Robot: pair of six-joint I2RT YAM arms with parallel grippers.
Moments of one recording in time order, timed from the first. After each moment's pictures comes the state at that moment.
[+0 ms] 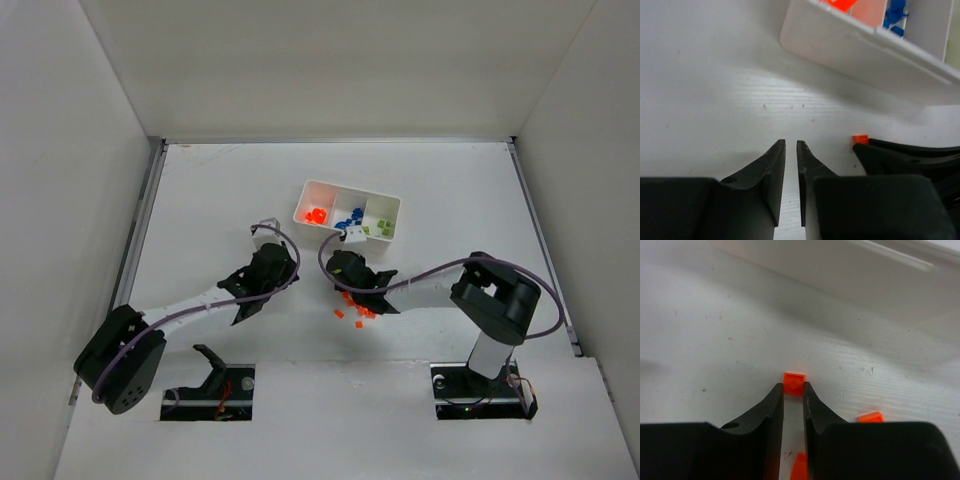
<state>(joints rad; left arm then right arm) -0.70 1.23 0.49 0.13 -0.35 -0.68 1.00 1.76 0.82 0.22 0.57 0.62</state>
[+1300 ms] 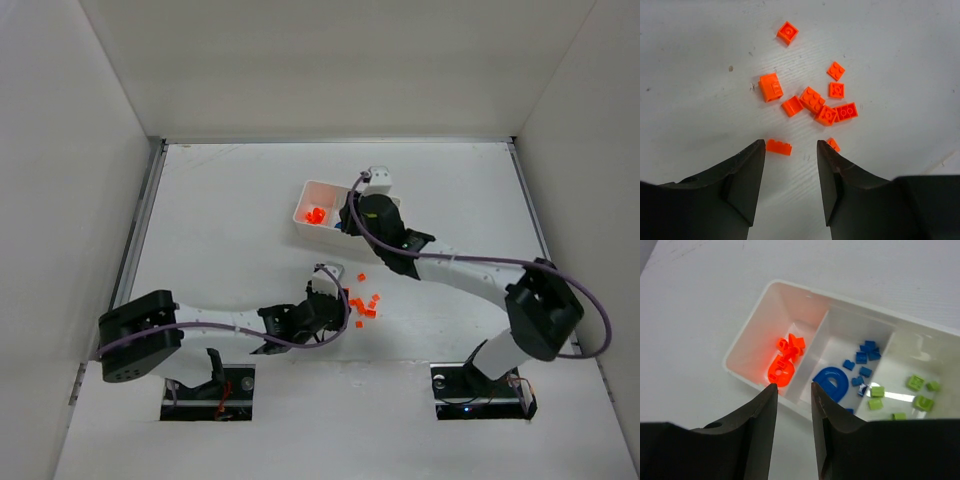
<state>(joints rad) -1.25 1.30 0.45 0.24 -0.47 -0.67 0.78 1.60 1.06 0.17 0.42 0.42</state>
